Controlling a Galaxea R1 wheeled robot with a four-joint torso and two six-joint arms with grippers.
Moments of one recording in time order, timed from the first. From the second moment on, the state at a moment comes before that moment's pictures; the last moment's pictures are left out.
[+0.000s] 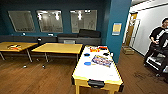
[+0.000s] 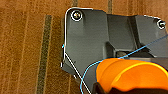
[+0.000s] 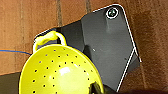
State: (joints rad) left arm 1.54 2.85 -2.61 0.20 -0.10 -0.23; right arm -1.60 2.74 -2.31 0.14 0.21 0.01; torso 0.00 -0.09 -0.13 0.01
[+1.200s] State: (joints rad) left arm 1.54 2.86 -2.62 0.20 -0.10 -0.23; right arm -1.59 2.77 -2.36 0.14 0.20 0.01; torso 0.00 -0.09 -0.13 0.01
